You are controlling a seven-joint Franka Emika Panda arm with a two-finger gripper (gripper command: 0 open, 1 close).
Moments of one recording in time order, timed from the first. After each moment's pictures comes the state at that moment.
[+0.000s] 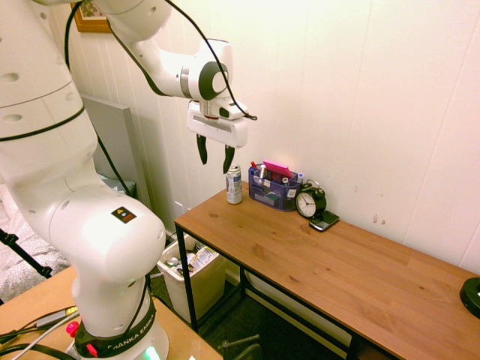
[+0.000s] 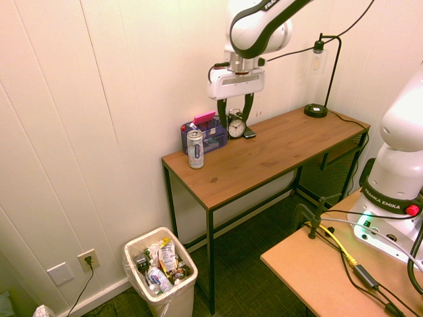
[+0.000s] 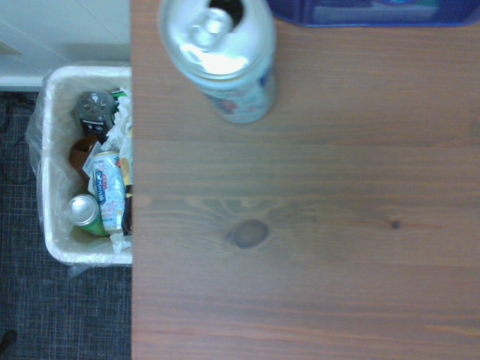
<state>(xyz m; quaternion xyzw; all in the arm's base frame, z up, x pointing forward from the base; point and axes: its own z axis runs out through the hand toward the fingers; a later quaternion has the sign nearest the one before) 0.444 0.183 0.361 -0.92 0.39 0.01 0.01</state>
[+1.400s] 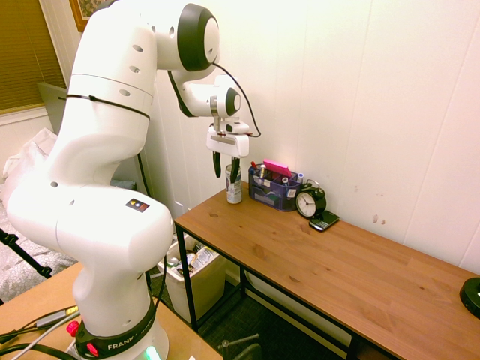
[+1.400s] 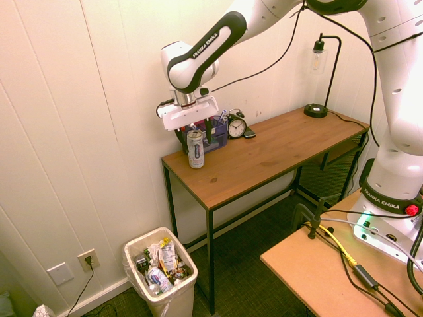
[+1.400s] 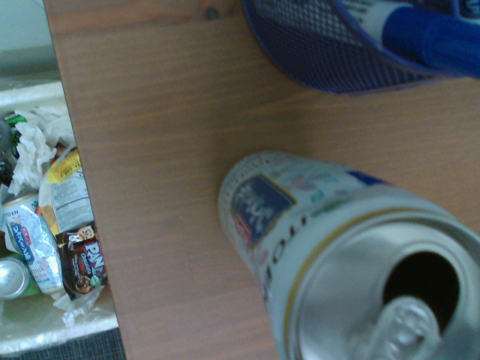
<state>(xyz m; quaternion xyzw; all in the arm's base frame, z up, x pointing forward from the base) 0.583 0.252 0.253 -0.87 0.48 0.04 -0.09</state>
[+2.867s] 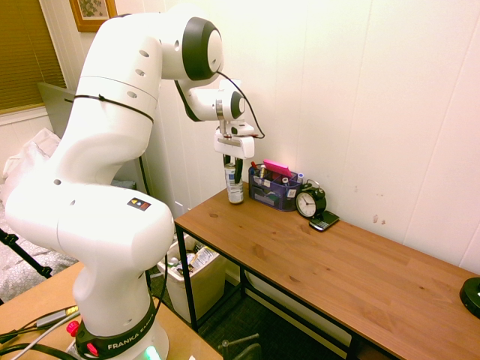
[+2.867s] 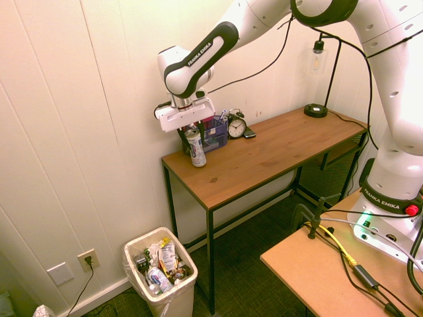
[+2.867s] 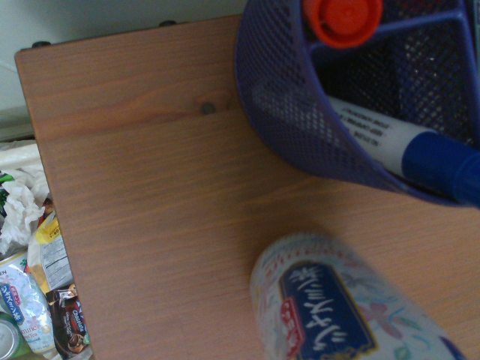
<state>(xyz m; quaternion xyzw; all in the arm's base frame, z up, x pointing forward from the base) 0.608 0.248 0.237 -0.86 0.50 0.02 -0.10</state>
